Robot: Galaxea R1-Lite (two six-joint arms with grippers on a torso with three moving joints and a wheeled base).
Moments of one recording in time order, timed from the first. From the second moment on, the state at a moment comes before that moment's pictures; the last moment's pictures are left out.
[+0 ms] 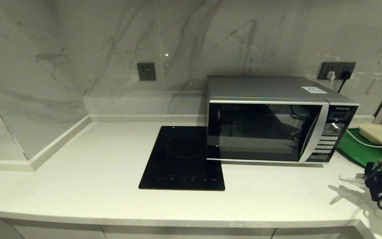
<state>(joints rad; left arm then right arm) 0.00 0.00 0.00 -0.01 0.01 -0.05 -0.62 2.21 -1.10 -0.04 0.92 0.42</state>
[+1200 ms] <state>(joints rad) 0.00 0.00 0.00 -0.01 0.01 -0.05 -0.51 2.41 -1.39 -0.18 0.90 0.53</state>
